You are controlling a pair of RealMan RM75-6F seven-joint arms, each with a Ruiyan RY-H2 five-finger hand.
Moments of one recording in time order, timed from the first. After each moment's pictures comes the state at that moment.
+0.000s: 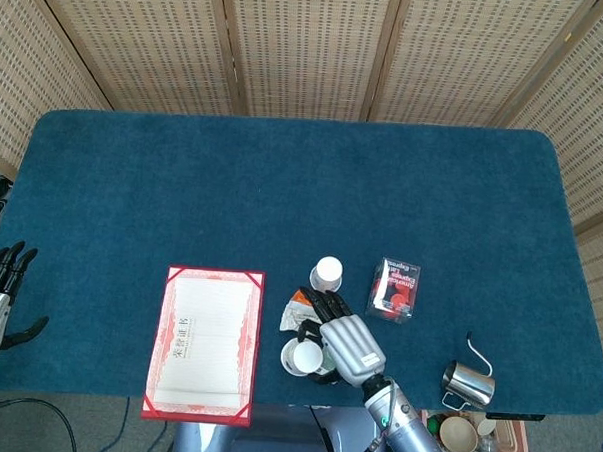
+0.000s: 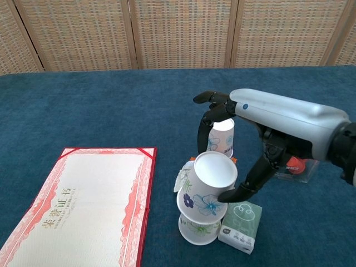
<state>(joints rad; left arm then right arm) -0.09 -1.12 -0.03 -1.60 1.51 1.50 0.09 0.55 -1.54 0.07 -2.13 -1.14 1.21 -0.60</state>
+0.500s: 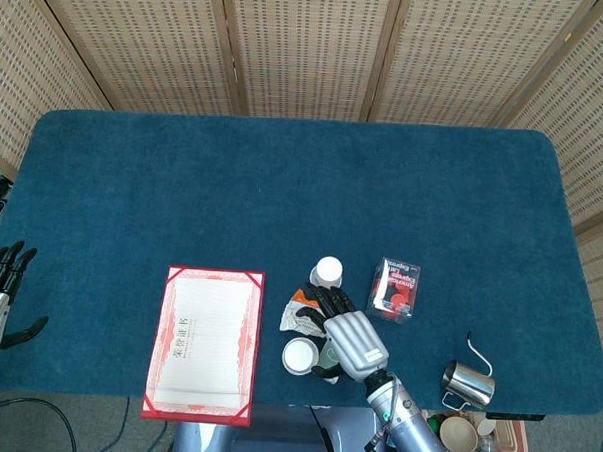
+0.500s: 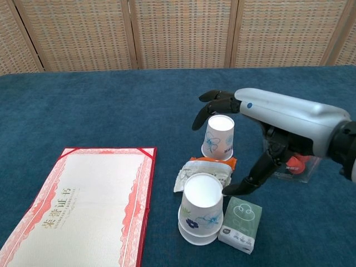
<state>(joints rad) -0.09 -1.12 -0.03 -1.60 1.51 1.50 0.09 0.55 -1.53 0.08 -2.10 -1.13 1.21 -0.59</state>
